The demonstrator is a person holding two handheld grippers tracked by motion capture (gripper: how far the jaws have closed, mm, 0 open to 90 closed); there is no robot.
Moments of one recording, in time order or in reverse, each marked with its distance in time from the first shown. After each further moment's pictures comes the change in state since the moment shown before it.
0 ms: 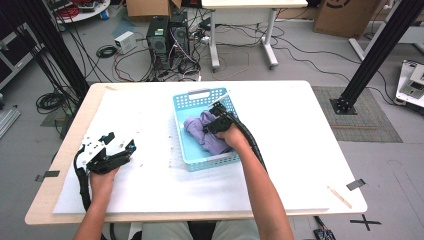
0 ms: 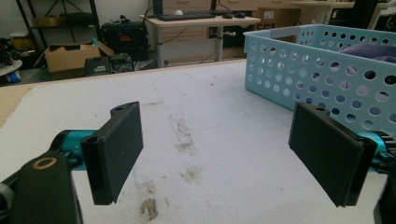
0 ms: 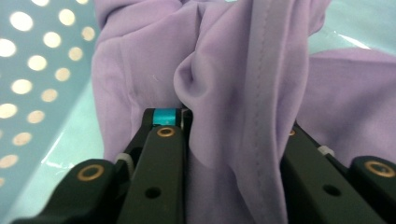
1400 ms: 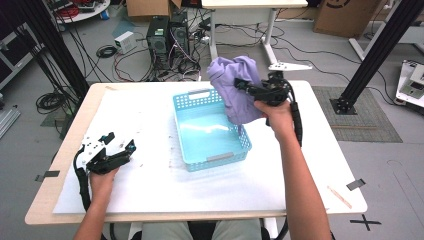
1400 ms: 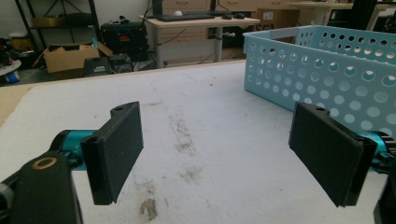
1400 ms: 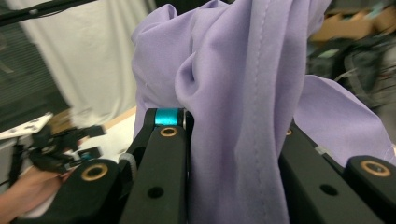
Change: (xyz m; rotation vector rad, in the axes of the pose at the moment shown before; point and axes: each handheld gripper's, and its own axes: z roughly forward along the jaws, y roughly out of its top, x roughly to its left) left arm 0.000 0.000 0.000 -0.005 -0.005 -0.005; right arm -0.017 -0.025 -0.197 -0.718 0.130 -0.063
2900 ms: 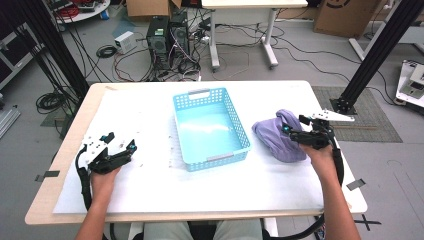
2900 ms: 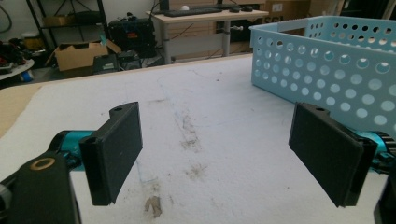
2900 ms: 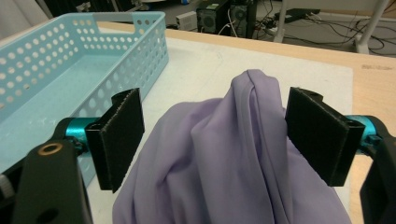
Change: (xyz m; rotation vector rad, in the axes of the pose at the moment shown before) left arm -0.005 0.001 0.002 0.028 0.041 0.033; right arm -0.055 -0.124 -0.108 0.114 -0.423 0.002
